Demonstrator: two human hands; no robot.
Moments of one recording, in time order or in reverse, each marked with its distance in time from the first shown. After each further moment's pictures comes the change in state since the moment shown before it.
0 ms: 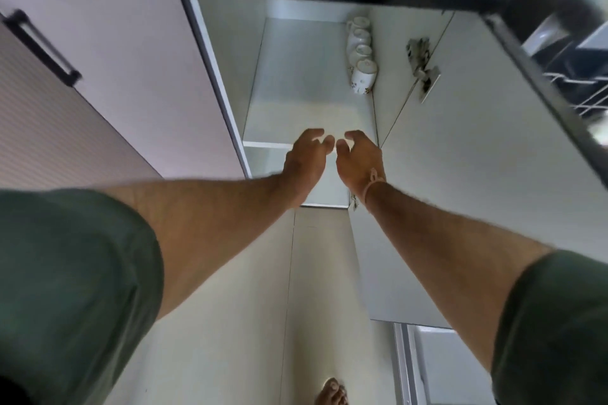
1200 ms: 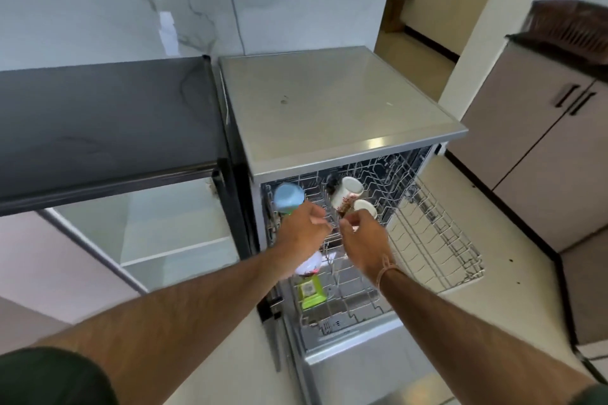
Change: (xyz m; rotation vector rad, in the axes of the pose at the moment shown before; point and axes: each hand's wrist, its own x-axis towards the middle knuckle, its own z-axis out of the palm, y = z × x) left_hand -0.260 0.230 0.222 0.302 -0.376 0.266; right_hand -0.146 0.053 -0.402 0.058 0.274 0.170
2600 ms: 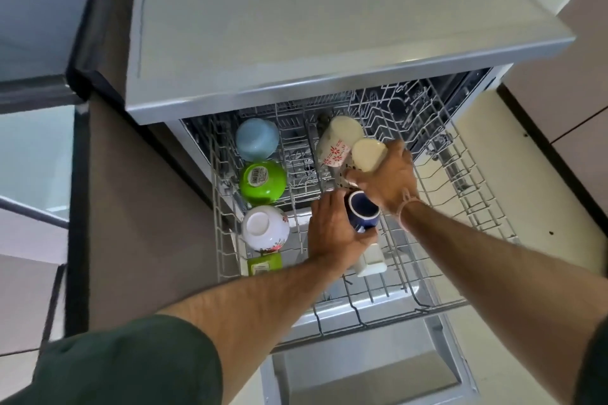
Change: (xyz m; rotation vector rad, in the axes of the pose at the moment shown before) left_hand 0.143 -0.111 0.232 0.408 0.247 0.103; right_hand 0.221 0.160 0.012 -0.207 -0.082 0.034
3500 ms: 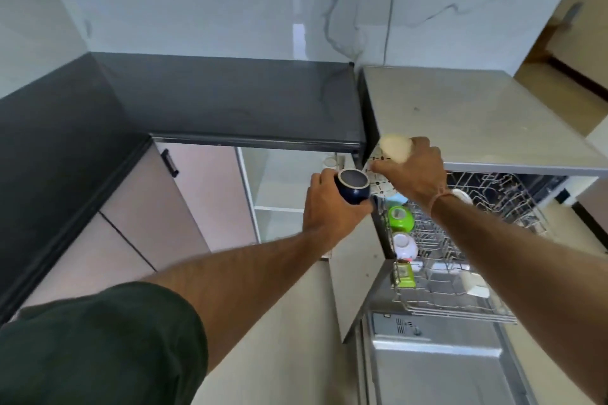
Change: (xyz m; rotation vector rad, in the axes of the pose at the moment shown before) left_hand -0.189 -0.067 -0.426 -0.216 0.431 -0.049; right_hand -0.318 -0.320 -0.023 0.098 0.097 -0.361
